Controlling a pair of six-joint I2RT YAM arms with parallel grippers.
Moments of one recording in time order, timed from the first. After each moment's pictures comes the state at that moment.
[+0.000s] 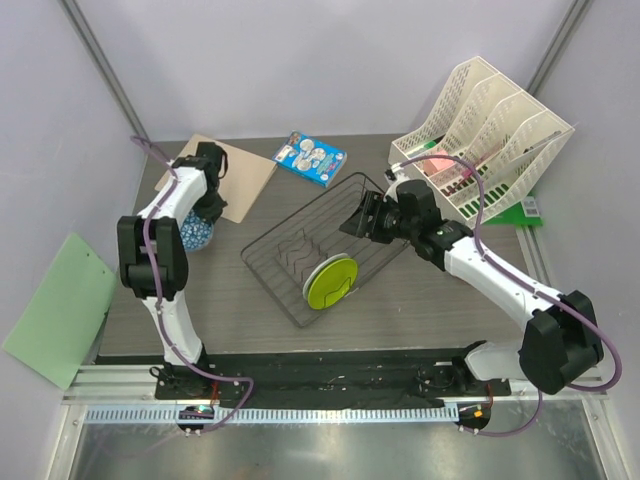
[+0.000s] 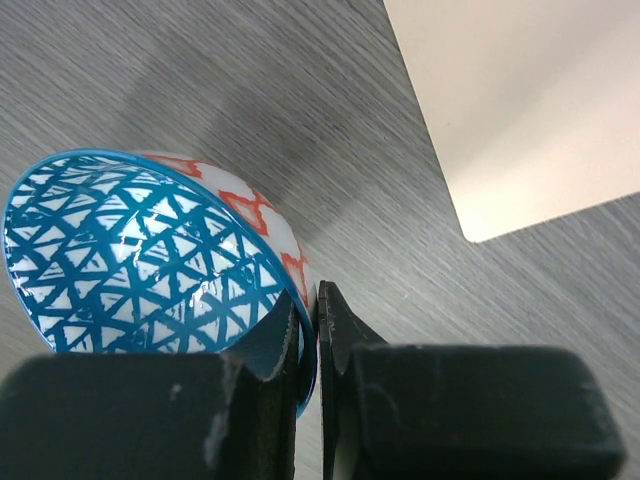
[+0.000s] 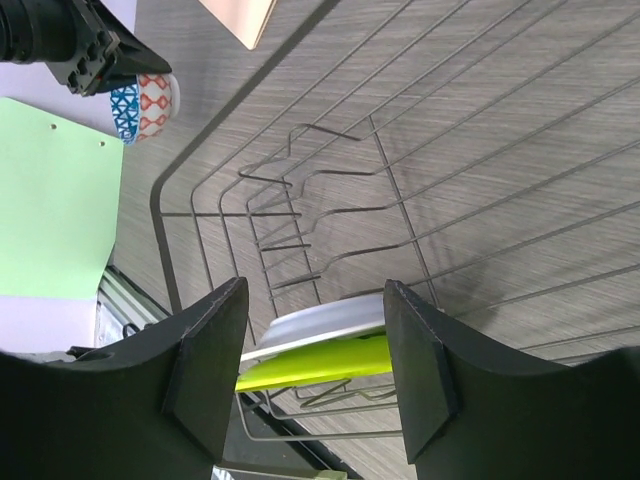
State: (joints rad) left arm -0.07 1.94 1.58 -0.92 -0.38 -0.70; right arm 0.51 1.32 0.96 -0.16 -0.27 0.69
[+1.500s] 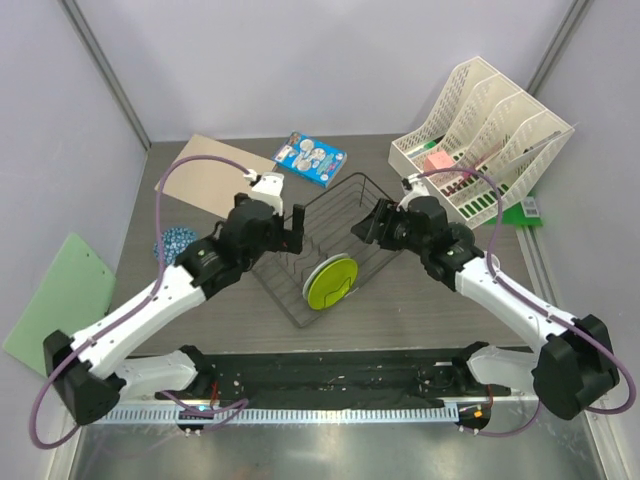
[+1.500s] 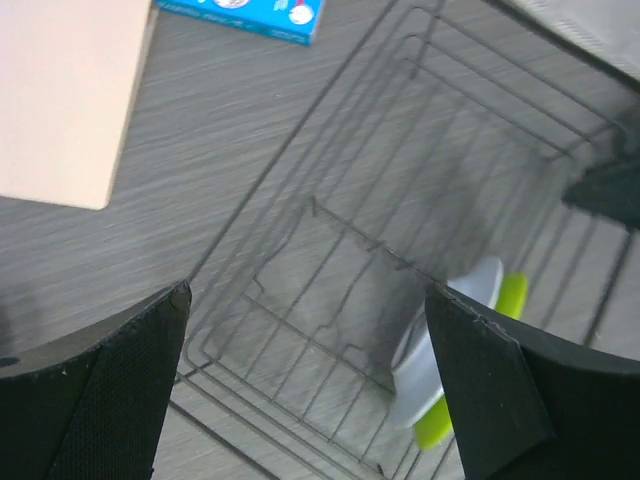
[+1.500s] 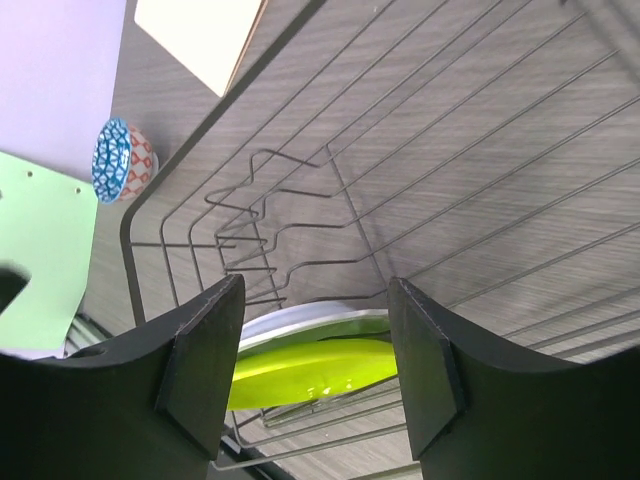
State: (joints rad) left arm -0.78 1.25 1.19 -0.51 -0.46 -0.31; right arm 0.51 1.21 0.81 -0.06 -0.15 0.69
